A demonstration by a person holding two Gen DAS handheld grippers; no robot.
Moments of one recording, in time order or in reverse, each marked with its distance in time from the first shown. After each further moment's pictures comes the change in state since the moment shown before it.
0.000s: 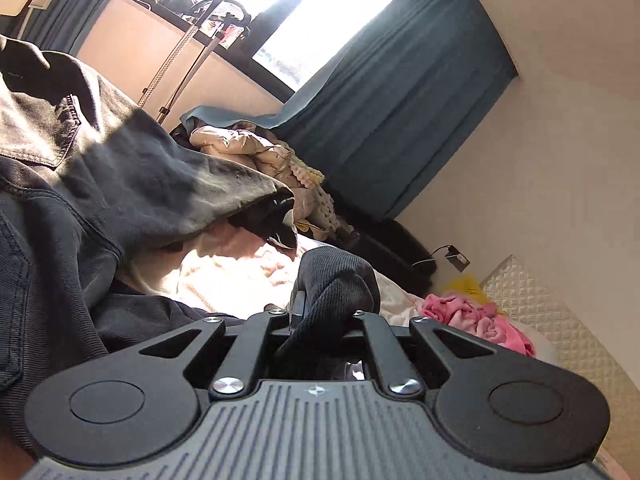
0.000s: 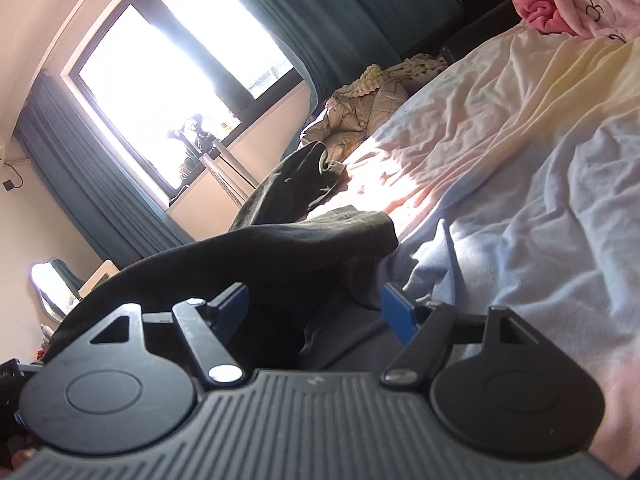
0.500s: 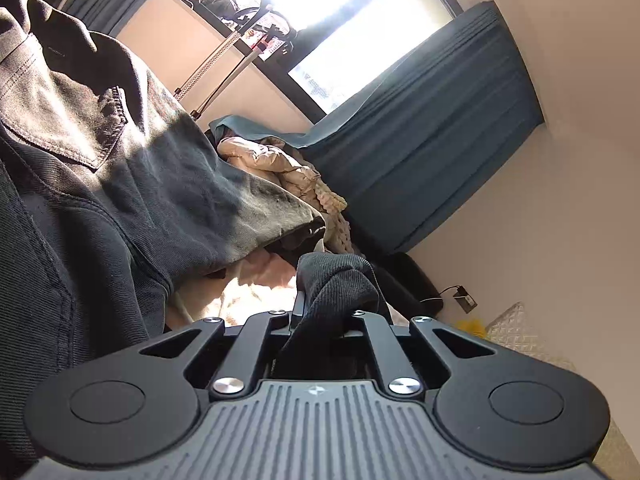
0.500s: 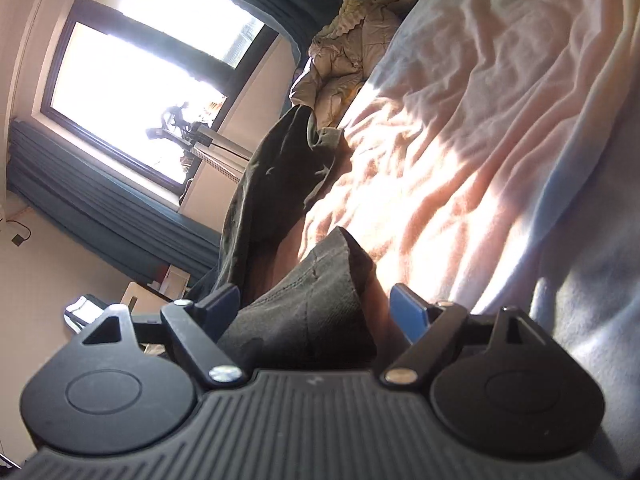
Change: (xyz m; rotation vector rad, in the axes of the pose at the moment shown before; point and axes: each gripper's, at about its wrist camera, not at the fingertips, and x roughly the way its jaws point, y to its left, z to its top) left arm 0.015 0.047 0.022 -0.090 -0.047 0.024; right arm 0.149 -0.037 0.050 0.229 0.211 0.098
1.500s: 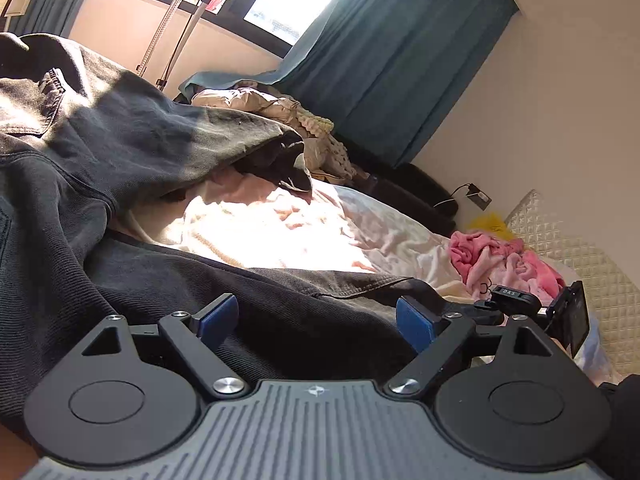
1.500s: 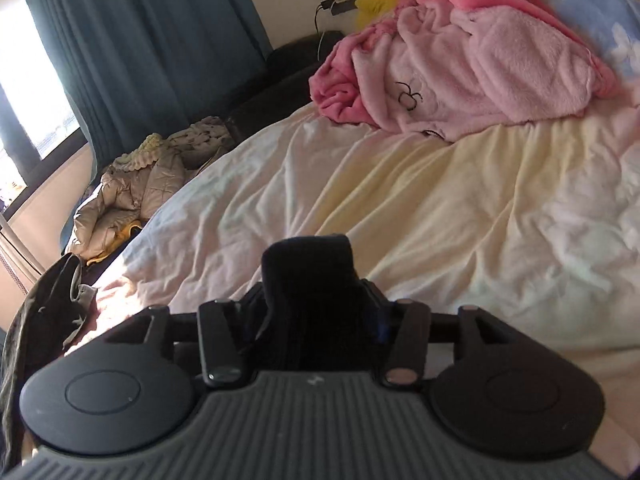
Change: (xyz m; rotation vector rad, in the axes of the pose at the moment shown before) left arm 0.016 -0.055 -0.066 0.240 0.199 0.048; right arm -0.163 -0.046 0.052 -0.074 -0.454 -0.737
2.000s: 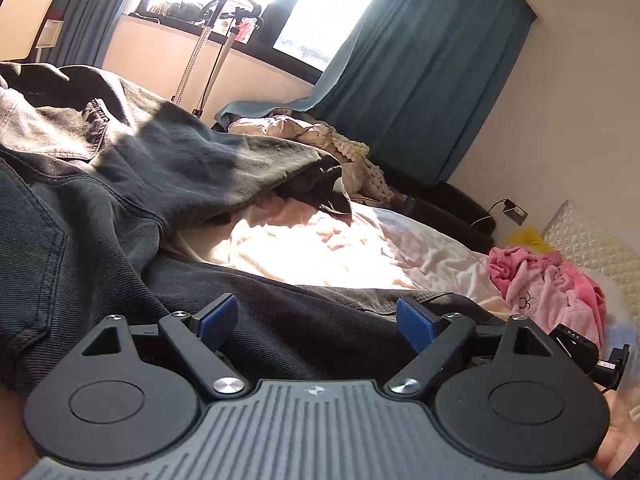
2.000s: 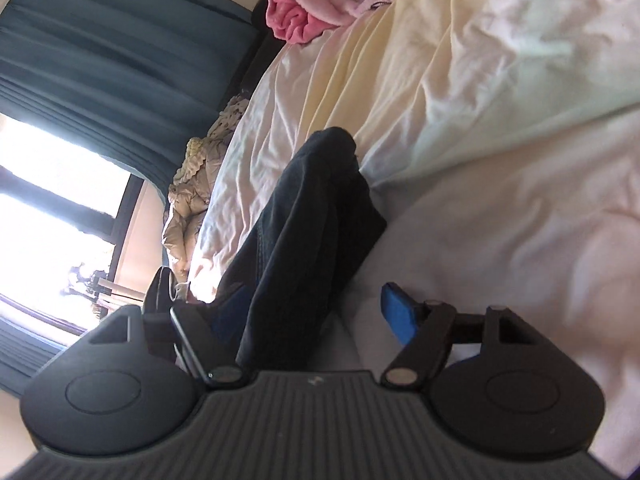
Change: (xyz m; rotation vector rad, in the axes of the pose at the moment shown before) left arm -0.024 -0.002 -0.003 0.019 -0.100 0.145; right arm -0.028 -0.066 -0.040 0.412 0.246 0.322
